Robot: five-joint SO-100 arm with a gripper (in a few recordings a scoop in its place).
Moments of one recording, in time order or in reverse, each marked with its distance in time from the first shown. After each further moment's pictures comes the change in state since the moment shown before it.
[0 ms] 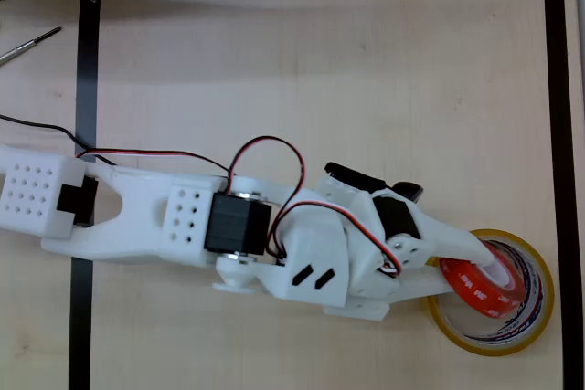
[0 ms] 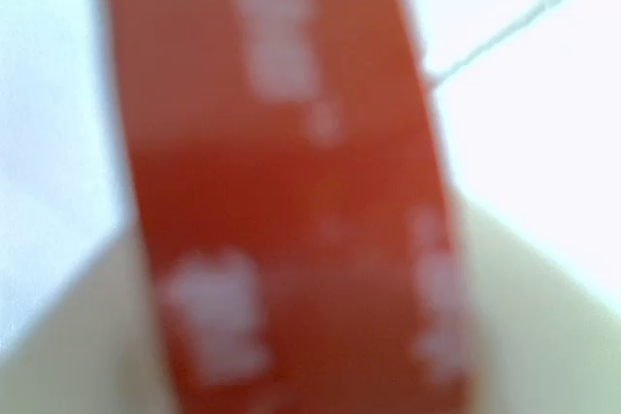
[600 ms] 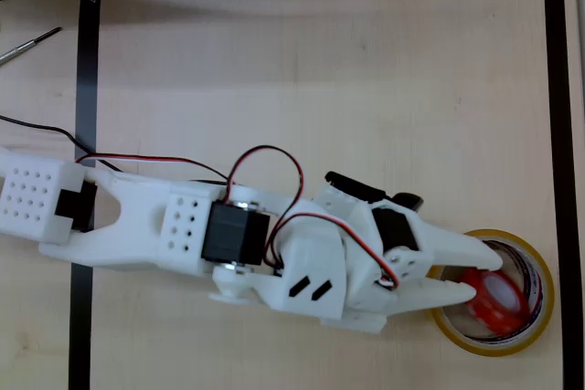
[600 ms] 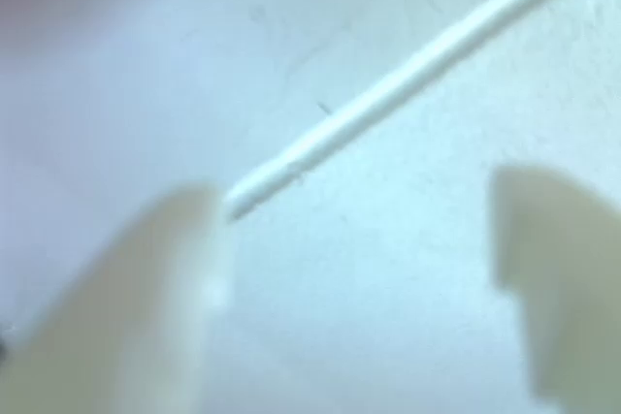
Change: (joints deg) arm 1.4 0.0 0.0 -0.2 0.0
